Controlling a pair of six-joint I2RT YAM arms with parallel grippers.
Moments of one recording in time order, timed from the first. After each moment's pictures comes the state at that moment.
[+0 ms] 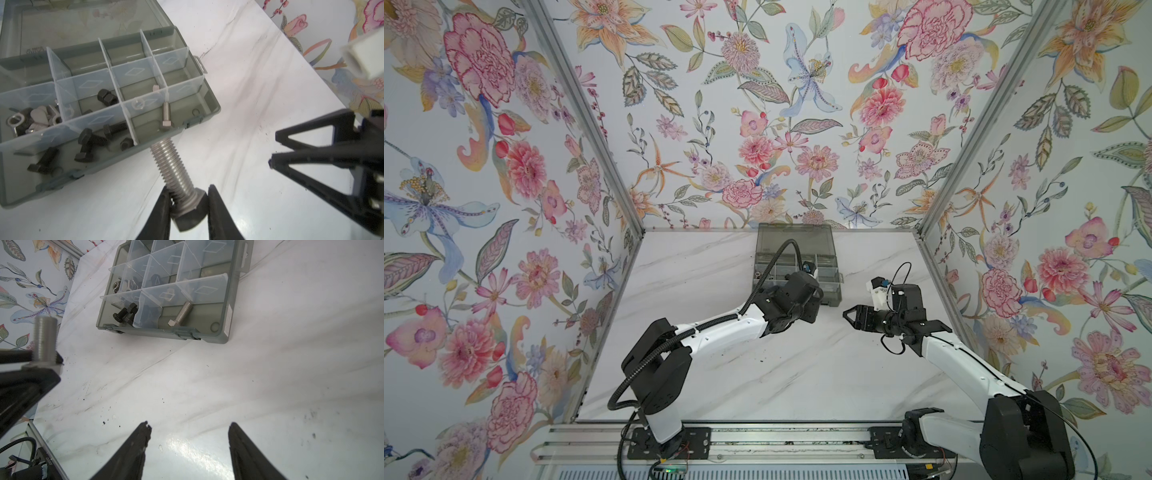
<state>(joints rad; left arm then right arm) -0.89 1.77 1.32 -0.26 -0.15 -0.37 0.17 1.19 0.63 -0.25 -0.44 0.30</state>
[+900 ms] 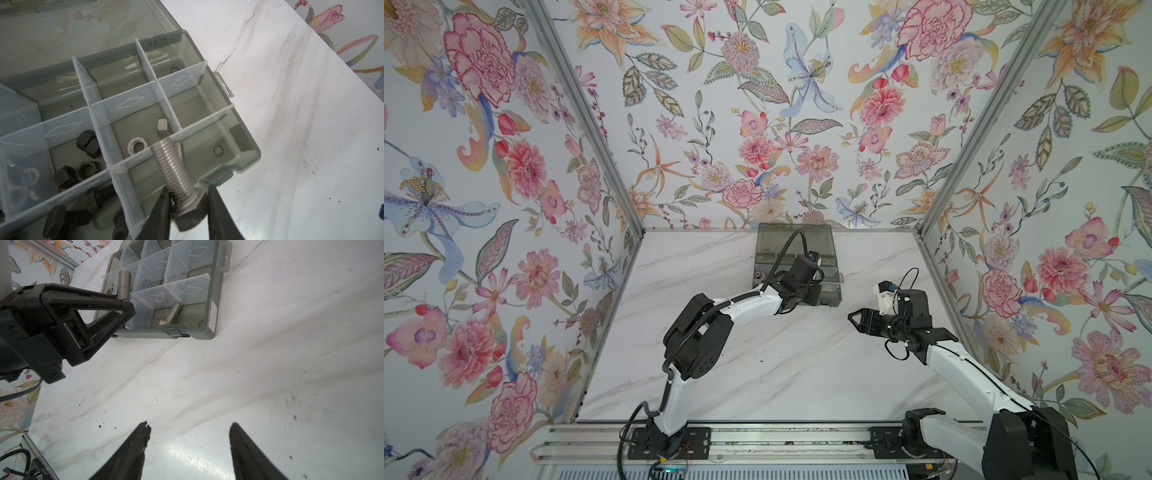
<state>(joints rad) -0.79 2.07 1.52 -0.18 -0.05 -0.27 0.14 1.12 0.59 -0.26 -0.42 0.32</state>
